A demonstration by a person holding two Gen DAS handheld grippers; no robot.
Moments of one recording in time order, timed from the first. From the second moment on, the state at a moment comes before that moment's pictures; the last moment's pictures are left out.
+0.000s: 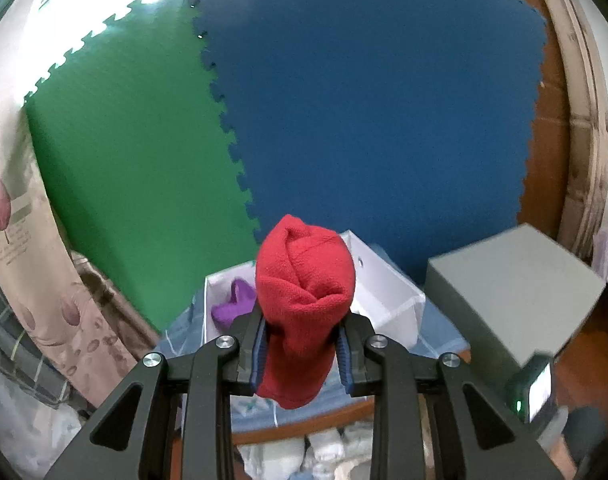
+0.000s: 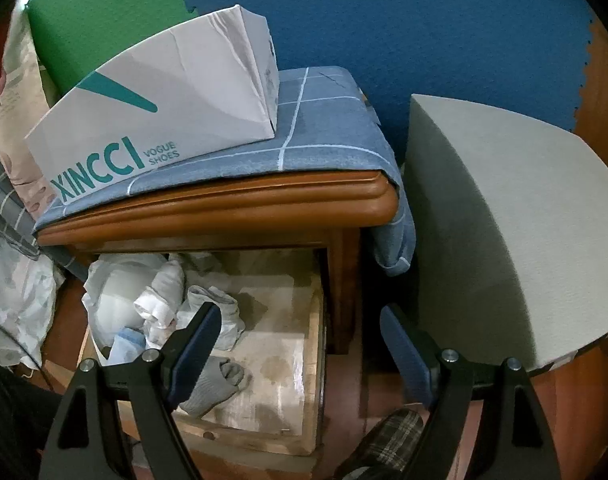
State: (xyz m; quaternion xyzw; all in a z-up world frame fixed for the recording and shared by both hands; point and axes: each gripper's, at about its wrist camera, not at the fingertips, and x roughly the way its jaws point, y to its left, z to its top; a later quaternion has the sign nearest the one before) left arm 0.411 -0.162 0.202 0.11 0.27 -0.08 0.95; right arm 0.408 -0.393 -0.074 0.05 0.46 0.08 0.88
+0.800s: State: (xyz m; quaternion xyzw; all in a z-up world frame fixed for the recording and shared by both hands) left arm 0.622 -0.210 0.117 0.02 0.42 -0.04 0.91; right arm 0.407 -0.386 -0.075 0.08 0.47 0.11 0.87
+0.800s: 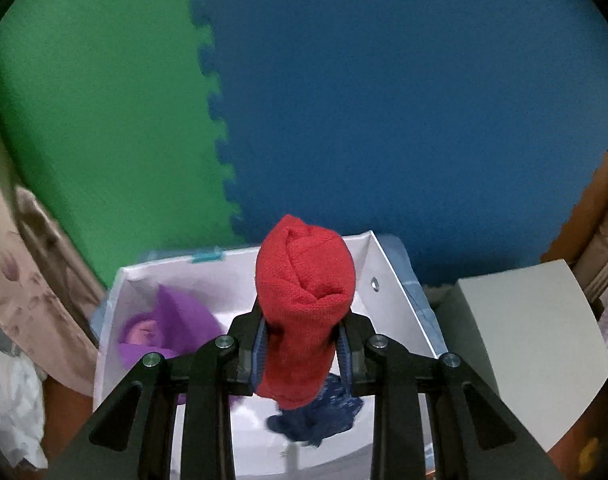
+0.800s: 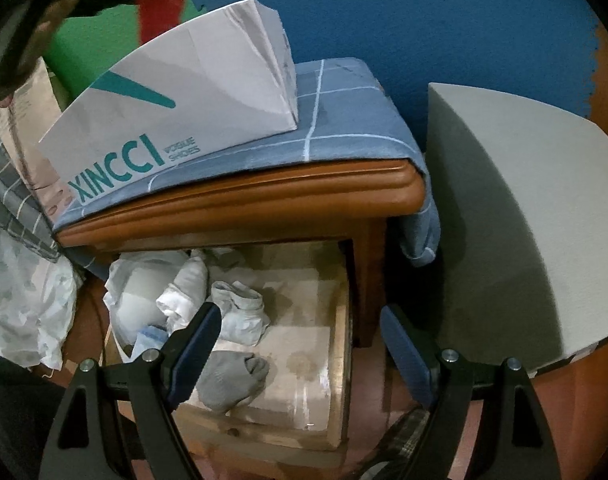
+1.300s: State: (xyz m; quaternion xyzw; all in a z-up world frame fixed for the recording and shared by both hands) left arm 0.692 -0.245 0.033 -0.08 0.55 -0.06 0.83; right arm 0.408 -0.380 -0.082 0.09 0.49 0.13 0.86
